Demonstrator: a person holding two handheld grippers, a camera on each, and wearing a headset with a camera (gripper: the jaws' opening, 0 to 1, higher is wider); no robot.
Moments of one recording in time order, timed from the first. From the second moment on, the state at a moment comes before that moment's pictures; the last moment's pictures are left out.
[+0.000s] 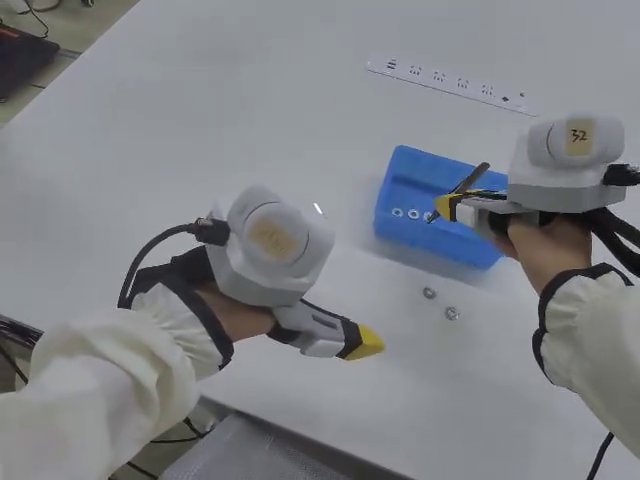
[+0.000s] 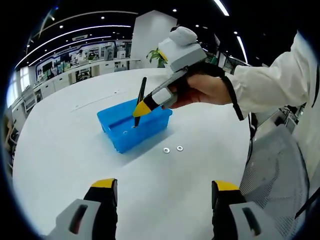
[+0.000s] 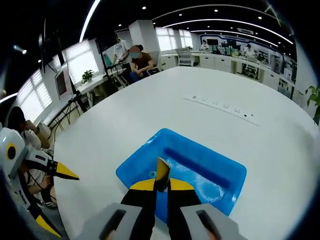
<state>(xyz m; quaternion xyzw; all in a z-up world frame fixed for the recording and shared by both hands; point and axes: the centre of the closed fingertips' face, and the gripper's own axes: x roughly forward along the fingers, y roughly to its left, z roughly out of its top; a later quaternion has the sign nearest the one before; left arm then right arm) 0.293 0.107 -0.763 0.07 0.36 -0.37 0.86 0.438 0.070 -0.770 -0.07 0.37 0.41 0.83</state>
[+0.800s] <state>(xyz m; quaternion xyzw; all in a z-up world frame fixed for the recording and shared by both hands) 0.288 0.106 -0.761 0.06 0.36 -0.36 0.86 0.436 0.068 -0.775 -0.11 0.36 0.41 0.83</state>
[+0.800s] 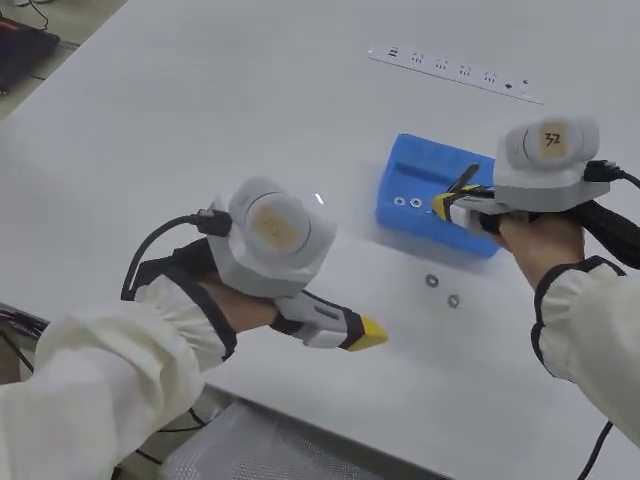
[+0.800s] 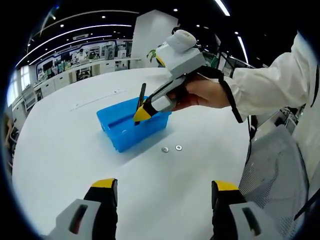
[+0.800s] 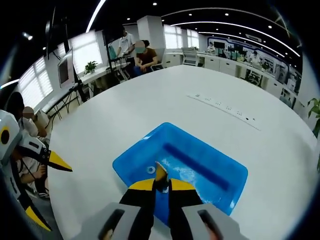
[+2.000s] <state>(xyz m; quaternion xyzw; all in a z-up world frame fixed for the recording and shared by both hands) 0.284 0.097 -0.761 0.06 0.36 -0.37 0.86 0.362 0.039 -0.749 -0.09 0.36 0.44 0.82</state>
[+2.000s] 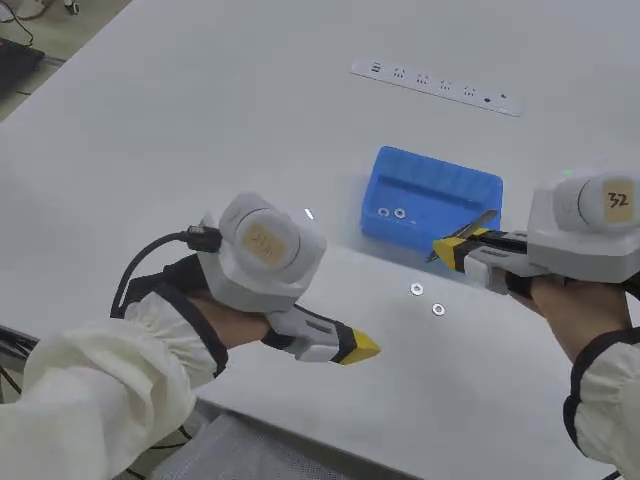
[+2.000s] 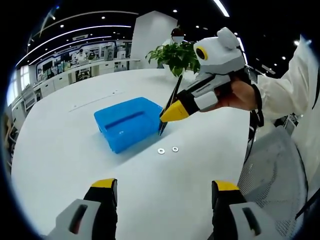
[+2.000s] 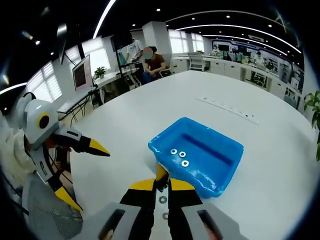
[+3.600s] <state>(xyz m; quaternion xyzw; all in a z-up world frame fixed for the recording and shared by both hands) 0.282 0.092 -0.766 0.06 0.36 -0.37 0.85 0.353 0.040 -0.789 -0.12 0.39 0.43 0.80</state>
